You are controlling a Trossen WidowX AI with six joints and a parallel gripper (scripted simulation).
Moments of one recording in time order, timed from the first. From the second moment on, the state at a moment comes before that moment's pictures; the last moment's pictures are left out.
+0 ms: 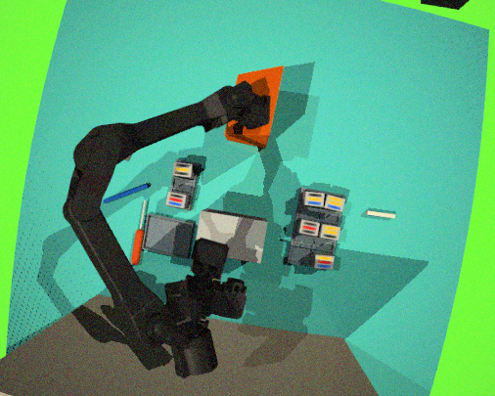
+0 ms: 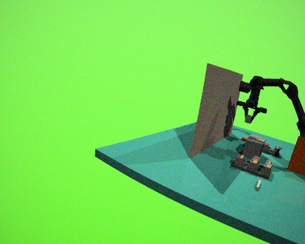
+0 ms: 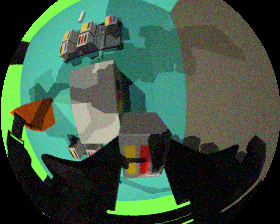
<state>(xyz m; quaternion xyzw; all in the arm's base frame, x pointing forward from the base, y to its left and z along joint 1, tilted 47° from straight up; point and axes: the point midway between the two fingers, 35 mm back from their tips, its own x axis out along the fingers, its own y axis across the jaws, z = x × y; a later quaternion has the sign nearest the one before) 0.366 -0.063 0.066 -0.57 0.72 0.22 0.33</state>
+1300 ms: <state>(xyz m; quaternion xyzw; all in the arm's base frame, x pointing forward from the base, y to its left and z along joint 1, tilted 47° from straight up) 0.309 -0.170 0.153 -0.58 0.73 0.20 0.31</state>
